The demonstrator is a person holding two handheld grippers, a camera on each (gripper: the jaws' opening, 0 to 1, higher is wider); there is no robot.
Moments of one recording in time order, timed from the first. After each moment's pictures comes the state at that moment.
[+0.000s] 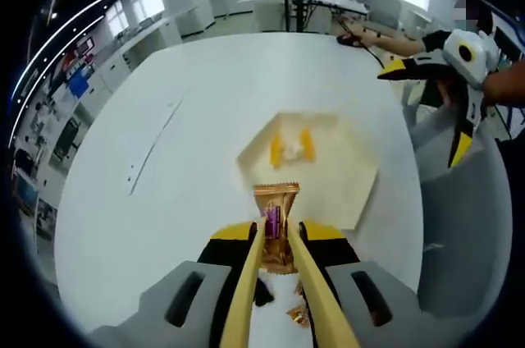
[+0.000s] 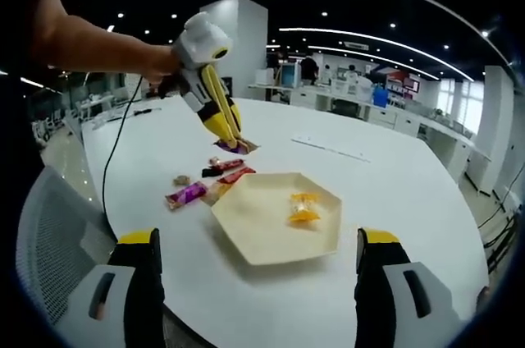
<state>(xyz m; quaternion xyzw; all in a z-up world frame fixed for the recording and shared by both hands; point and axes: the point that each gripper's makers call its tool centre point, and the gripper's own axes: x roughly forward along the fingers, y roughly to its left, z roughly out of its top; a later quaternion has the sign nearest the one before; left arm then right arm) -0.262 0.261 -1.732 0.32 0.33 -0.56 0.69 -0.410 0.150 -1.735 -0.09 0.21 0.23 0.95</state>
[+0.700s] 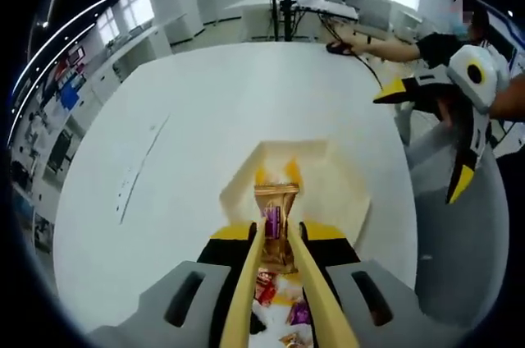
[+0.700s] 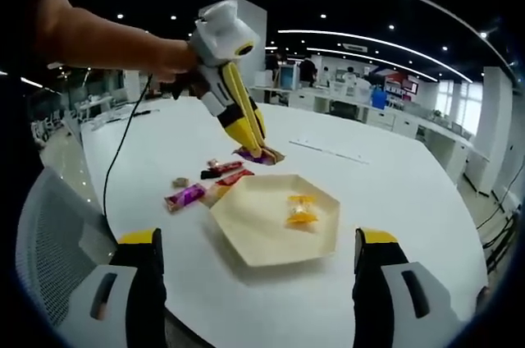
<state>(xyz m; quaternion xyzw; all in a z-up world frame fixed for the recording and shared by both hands) -0.272 0.214 -1.726 0.32 0.32 -0.59 0.67 -0.410 0.149 -1.732 -0.09 0.20 0.23 0.95</state>
